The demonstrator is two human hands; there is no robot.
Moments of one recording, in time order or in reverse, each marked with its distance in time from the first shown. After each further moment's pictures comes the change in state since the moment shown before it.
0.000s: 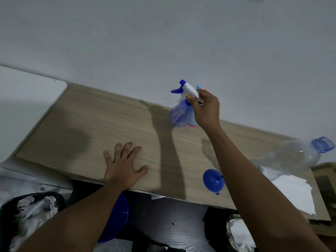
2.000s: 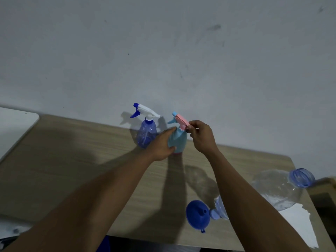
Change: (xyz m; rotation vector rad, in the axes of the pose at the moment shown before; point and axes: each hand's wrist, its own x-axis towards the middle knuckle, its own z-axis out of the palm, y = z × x) left_hand 0.177 0.199 -0.073 -0.713 -0.155 0.391; right_hand 0.060 0.110 -0.053 -0.156 -0.131 0.076
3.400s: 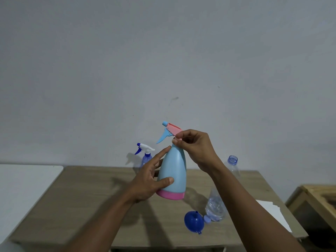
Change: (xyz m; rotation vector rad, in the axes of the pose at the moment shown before) left_hand -0.257 0.166 -0.077 -0.450 -0.029 0.319; right_hand -0.201 -0.211 -0.125 0.628 0.024 -0.222
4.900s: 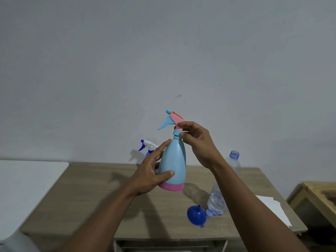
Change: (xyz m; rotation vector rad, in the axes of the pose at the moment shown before) left_hand -0.012 0.004 -0.009 0.075 0.015 0.085; right_hand -0.010 -0.005 0.009 0.029 -0.036 -0.063
